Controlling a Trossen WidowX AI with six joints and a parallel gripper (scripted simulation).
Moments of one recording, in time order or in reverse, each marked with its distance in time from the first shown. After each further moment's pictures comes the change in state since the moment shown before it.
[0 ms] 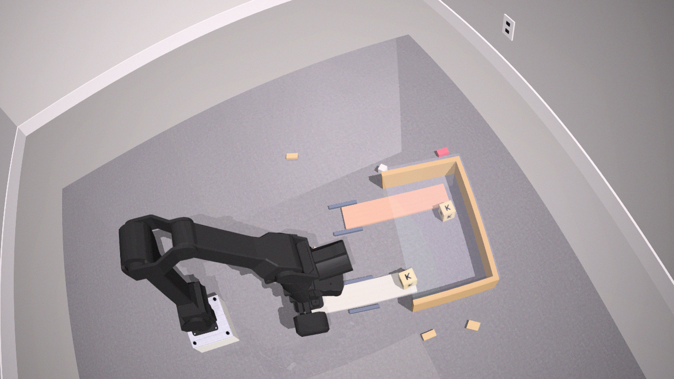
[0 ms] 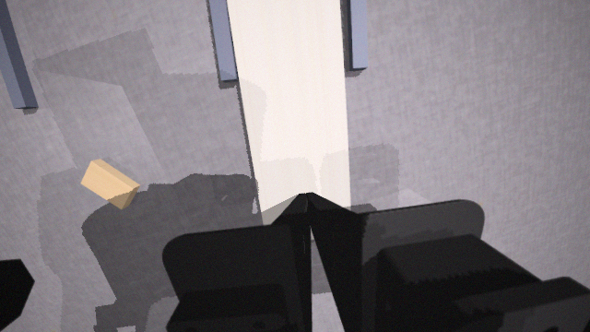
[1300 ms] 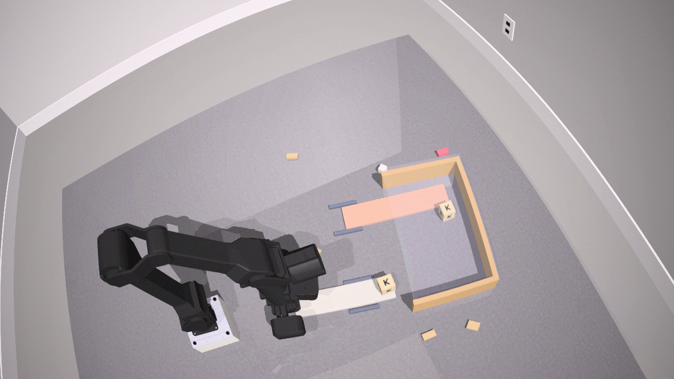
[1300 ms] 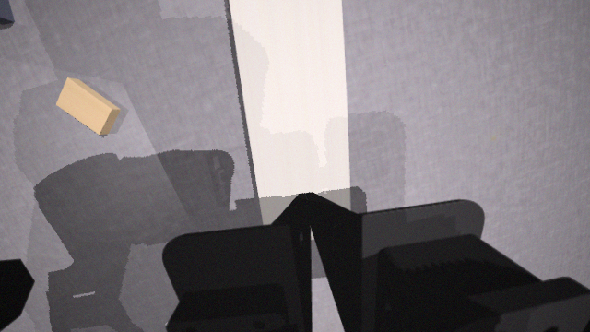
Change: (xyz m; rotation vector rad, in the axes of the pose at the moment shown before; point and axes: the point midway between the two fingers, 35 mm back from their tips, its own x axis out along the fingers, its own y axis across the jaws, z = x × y) arm -0.001 0.002 -0.047 0.000 0.000 0.003
